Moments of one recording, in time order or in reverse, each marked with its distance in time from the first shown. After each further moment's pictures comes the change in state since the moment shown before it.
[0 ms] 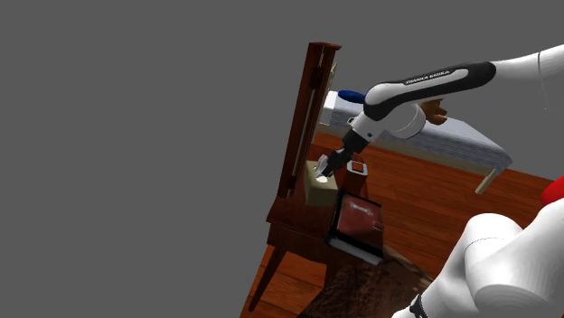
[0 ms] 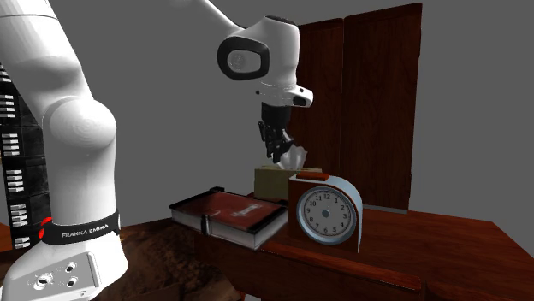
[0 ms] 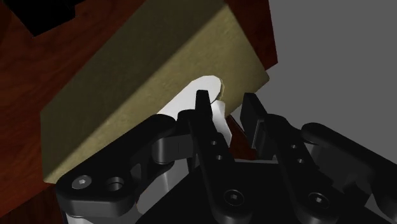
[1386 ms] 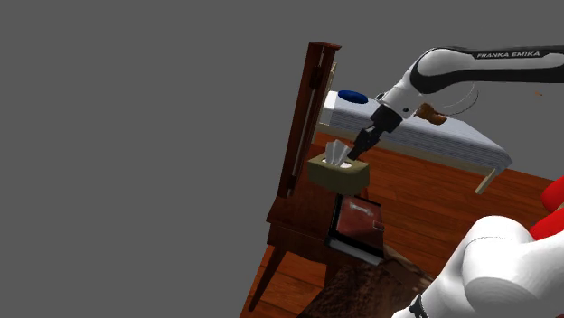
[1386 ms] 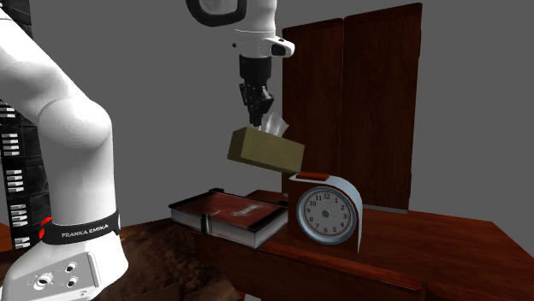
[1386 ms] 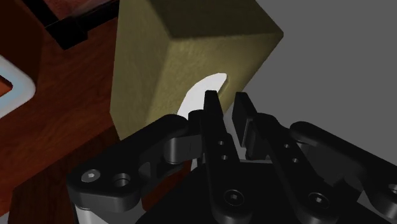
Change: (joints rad) arm -0.124 -0.309 0.087 0.019 -0.163 -0.284 0.169
